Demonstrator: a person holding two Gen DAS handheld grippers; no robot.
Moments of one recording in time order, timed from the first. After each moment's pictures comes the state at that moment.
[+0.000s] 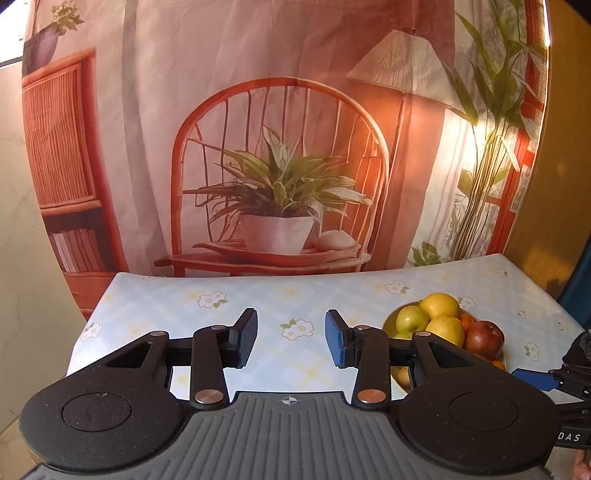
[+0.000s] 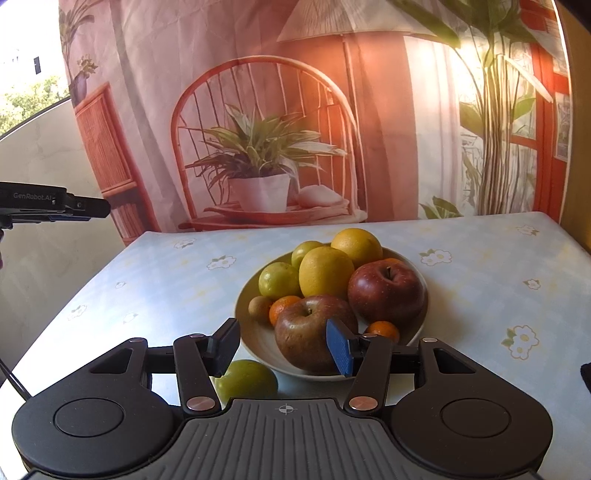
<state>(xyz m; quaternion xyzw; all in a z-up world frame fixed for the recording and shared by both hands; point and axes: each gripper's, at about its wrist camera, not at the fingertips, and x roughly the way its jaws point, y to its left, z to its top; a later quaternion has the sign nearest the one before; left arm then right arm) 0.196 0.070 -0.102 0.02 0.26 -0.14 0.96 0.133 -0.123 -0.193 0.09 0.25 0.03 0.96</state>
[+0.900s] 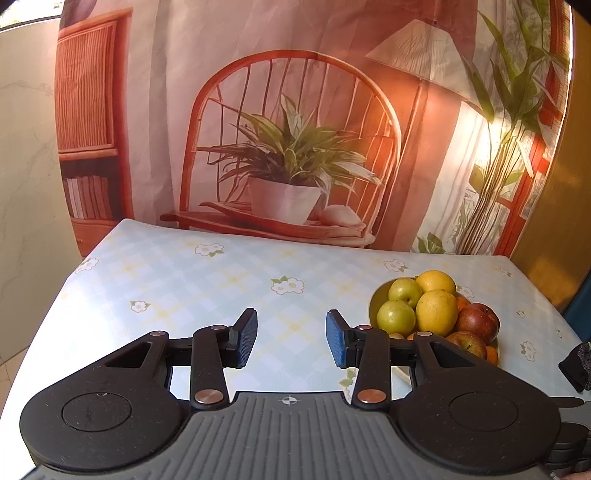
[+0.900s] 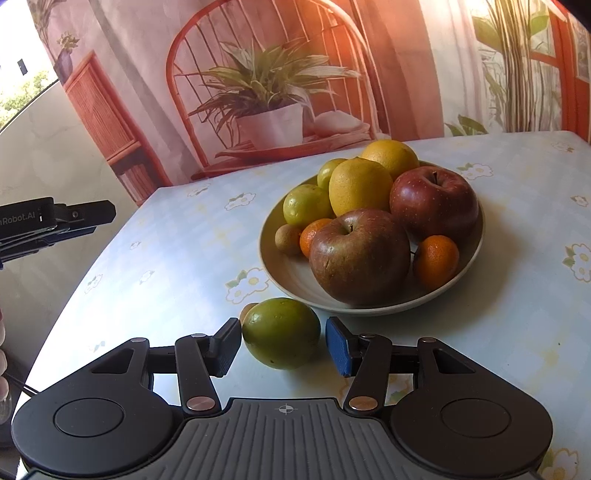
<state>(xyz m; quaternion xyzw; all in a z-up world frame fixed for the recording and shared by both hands) 0.169 0.064 -0.135 -0.03 0.28 -0.11 0.95 0.158 -0.114 -0.232 0.15 0.34 0.06 0.93</state>
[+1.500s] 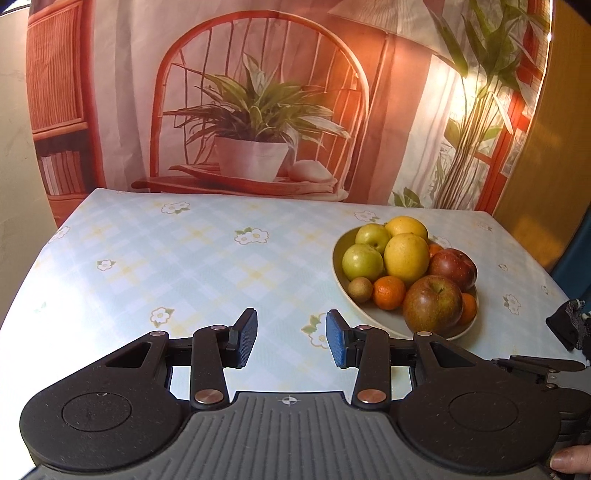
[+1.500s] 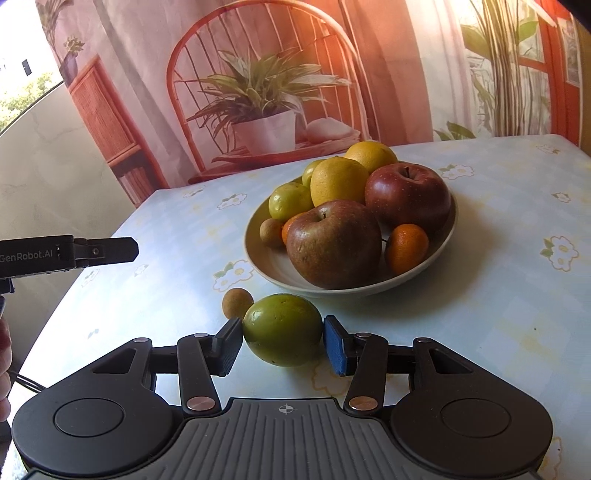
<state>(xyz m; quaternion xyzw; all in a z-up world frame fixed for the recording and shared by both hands) 0.158 0.035 -0.155 0.00 0.32 -0.15 0.94 0.134 -0.127 -0.238 0.14 0.32 0.06 0.94</state>
